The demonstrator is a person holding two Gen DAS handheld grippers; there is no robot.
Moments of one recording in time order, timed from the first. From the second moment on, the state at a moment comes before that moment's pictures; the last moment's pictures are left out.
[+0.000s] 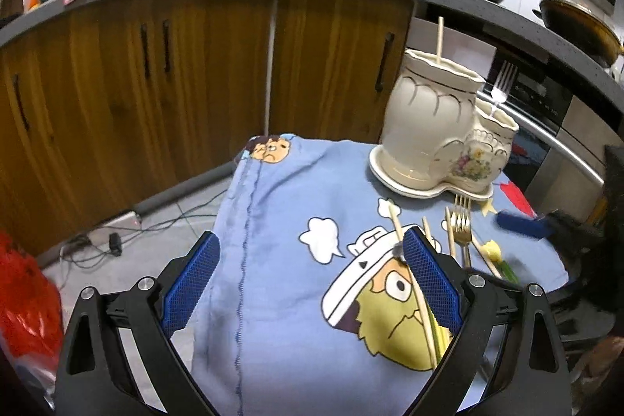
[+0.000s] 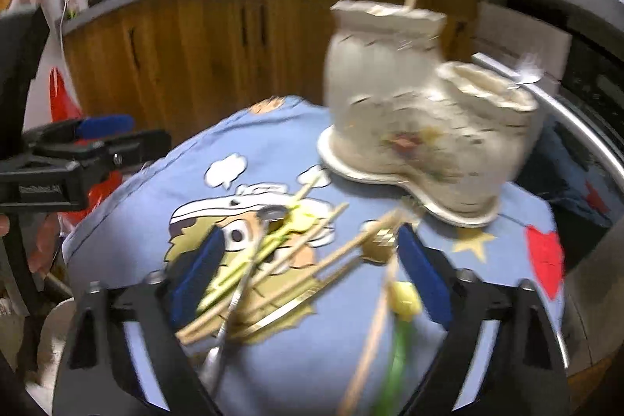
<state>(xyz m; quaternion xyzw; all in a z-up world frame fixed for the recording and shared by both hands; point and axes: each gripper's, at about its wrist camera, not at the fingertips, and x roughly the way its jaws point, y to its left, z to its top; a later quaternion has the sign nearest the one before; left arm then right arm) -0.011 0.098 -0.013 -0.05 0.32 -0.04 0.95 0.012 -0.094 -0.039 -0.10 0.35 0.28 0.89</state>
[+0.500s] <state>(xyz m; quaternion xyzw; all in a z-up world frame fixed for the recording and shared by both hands) -0.005 0.094 -0.020 -0.05 0.33 -0.05 0.94 0.024 -0.075 -0.050 -0.09 0.39 0.31 0.86</state>
